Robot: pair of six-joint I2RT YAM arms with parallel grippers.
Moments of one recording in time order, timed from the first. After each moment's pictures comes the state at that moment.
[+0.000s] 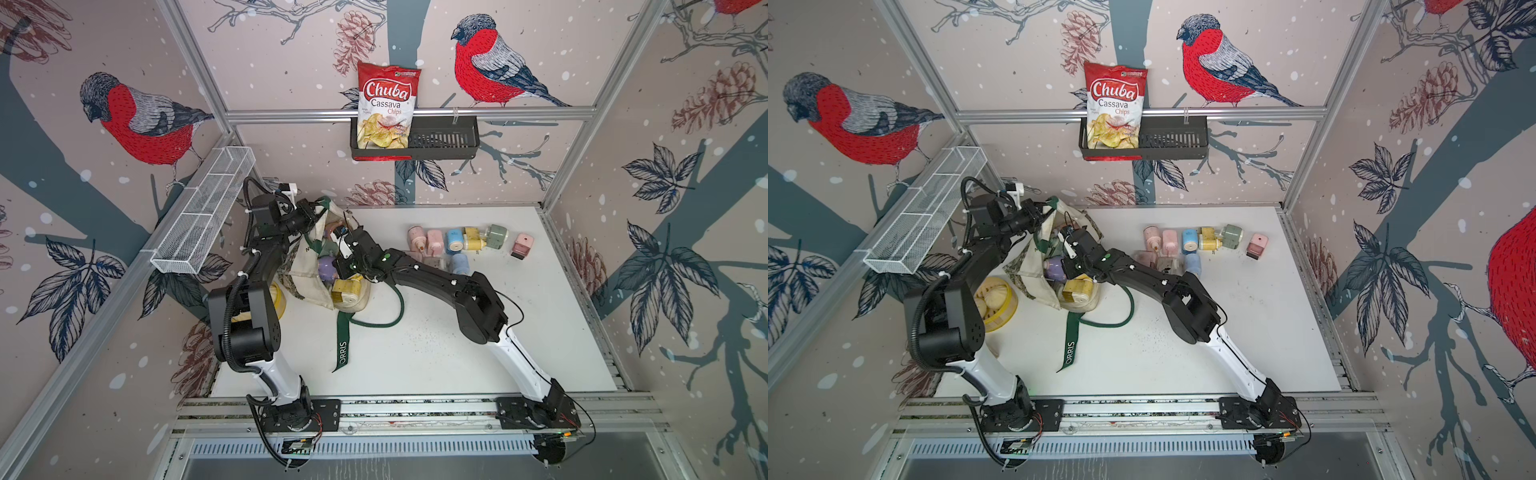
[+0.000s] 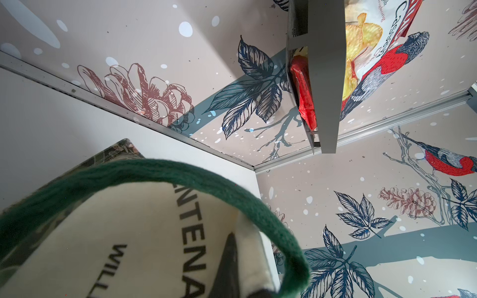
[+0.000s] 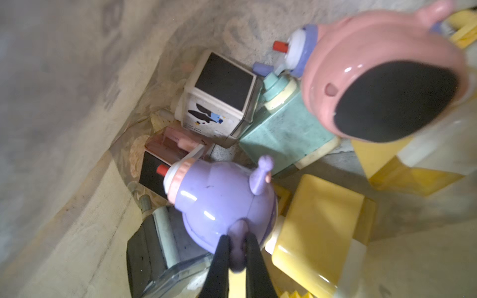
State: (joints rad) left arm 0.18 1.73 1.27 0.23 0.92 -0.87; right arm 1.00 2.42 2.14 -0.31 -0.09 0.28
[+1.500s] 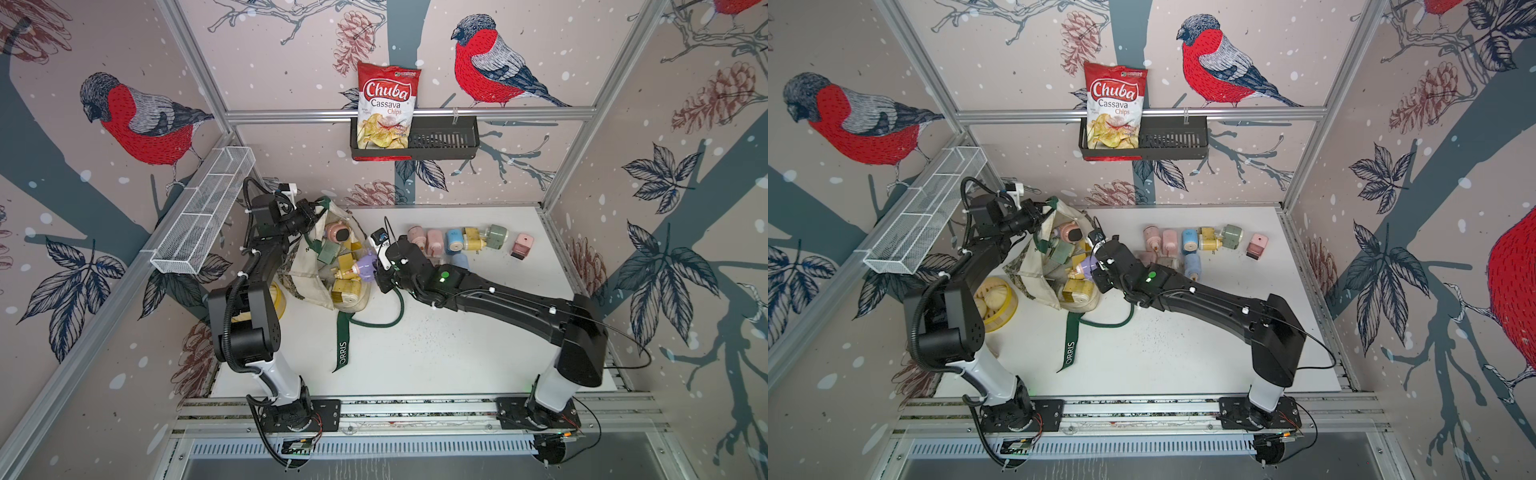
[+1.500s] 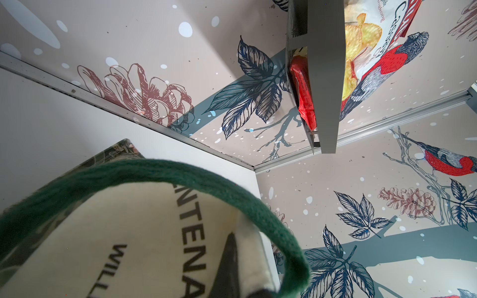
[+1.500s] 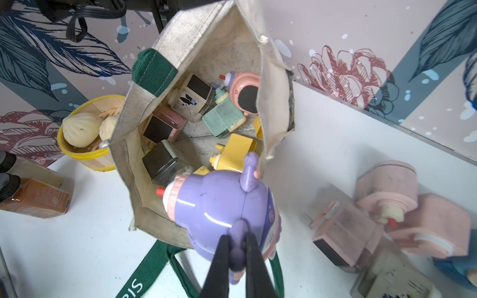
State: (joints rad) left arm 0.18 1.73 1.27 0.23 0.92 -0.87; right arm 1.06 1.64 1.39 -0.26 0.25 0.16
